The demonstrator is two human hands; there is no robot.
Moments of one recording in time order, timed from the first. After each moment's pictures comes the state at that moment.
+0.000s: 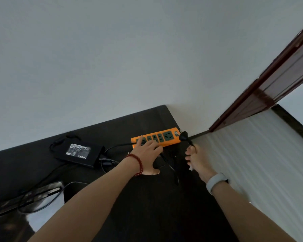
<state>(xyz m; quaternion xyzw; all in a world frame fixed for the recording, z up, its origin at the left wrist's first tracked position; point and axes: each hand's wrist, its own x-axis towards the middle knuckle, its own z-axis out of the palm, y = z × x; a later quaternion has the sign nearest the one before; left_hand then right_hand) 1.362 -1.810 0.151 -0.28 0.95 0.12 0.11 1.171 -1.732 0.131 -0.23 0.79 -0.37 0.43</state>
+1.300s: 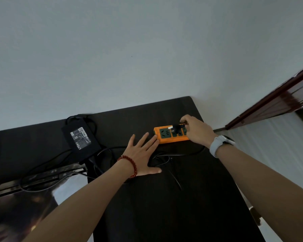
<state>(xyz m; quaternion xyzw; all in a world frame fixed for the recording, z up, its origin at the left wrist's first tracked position) 1.450 -1.802 0.114 -0.37 0.90 0.15 0.14 1.222 -1.814 0.181 -0.66 0.72 -0.01 0.22</state>
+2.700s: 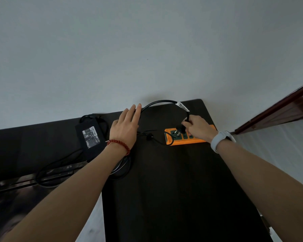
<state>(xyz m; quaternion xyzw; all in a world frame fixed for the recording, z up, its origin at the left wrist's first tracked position) 1.498 -1.842 0.163 -0.58 0.80 0.07 -0.10 1.251 -1.840 0.183 -0.58 0.73 -0.12 0.35</state>
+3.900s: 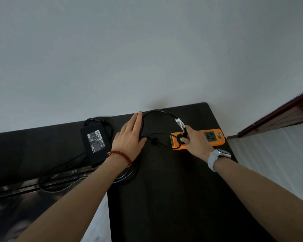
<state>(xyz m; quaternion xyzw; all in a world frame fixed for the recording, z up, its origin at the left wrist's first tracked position) 1.512 -1.832 0.156 -0.57 0.79 0.17 -0.15 1.278 -1.816 0.161 -0.66 0.71 -0.07 0.24</state>
